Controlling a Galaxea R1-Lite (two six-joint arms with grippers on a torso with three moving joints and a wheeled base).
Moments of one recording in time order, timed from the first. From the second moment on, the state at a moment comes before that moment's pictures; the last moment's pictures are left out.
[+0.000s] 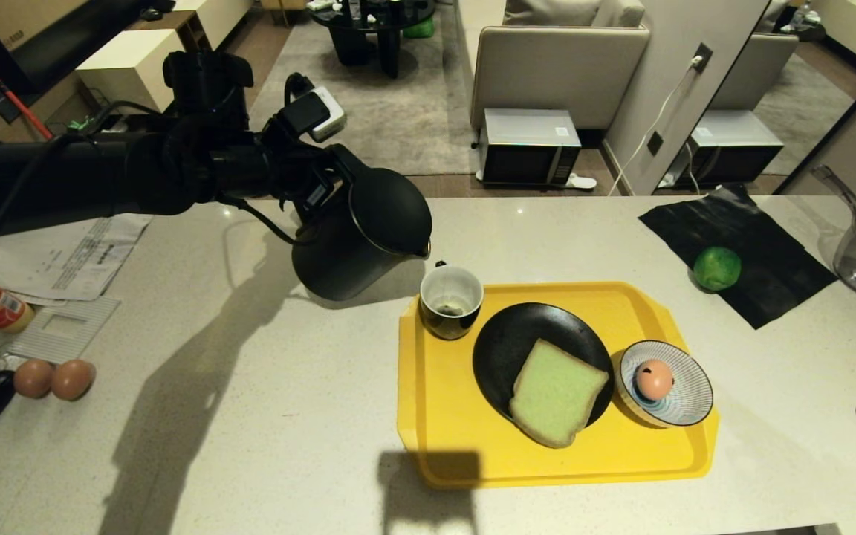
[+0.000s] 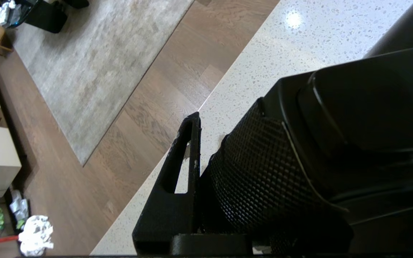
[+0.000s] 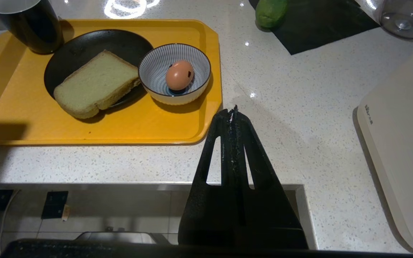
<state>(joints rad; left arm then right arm) -0.30 2.06 -1.95 0.01 -0.14 0.80 0.00 0.00 0.00 -0.07 -0.03 0.04</state>
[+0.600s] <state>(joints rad) -0.33 2.06 -1.95 0.04 -0.06 0.89 0.00 0.00 0.00 -0.07 -0.03 0.04</state>
